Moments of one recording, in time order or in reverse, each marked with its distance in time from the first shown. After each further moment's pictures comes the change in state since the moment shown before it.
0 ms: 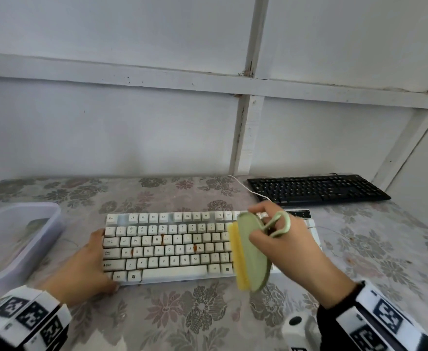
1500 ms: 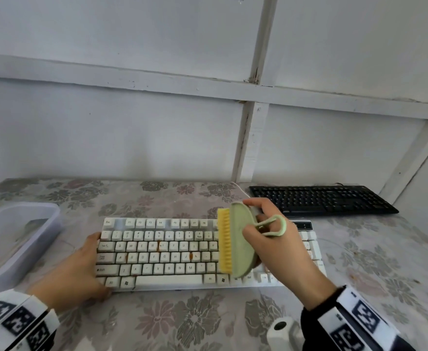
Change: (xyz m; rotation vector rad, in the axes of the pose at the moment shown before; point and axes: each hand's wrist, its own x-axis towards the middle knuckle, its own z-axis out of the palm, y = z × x) left_hand 0.000 -0.002 0.001 -0.031 0.024 -0.031; right_hand 0.016 0.000 0.004 0.213 0.016 0.004
